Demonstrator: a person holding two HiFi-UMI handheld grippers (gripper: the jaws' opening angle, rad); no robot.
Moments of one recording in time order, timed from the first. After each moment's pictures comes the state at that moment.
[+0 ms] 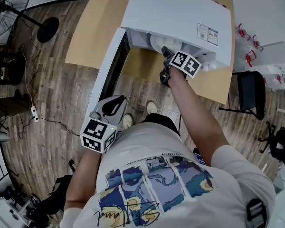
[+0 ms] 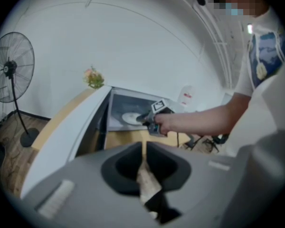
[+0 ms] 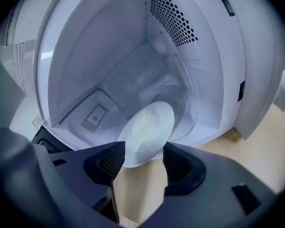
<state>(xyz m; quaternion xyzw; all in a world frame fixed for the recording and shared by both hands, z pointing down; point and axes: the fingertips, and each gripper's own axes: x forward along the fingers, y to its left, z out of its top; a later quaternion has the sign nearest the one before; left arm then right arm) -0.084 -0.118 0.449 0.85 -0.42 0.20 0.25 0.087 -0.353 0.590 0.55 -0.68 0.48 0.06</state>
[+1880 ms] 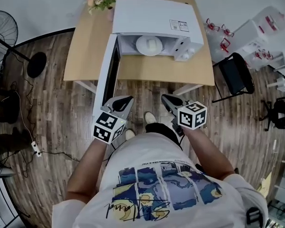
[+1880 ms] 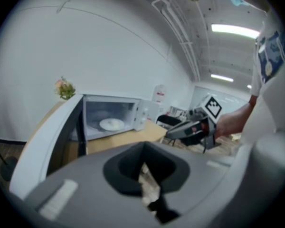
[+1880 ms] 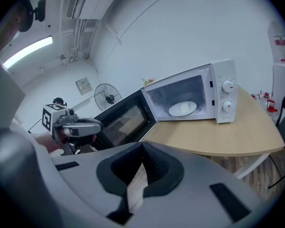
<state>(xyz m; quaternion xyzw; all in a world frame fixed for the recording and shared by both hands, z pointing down) -0.067 -0.070 0.442 0.93 -0.28 0.19 0.16 0.055 -0.067 0.480 0.42 -0.84 0.32 0.15</state>
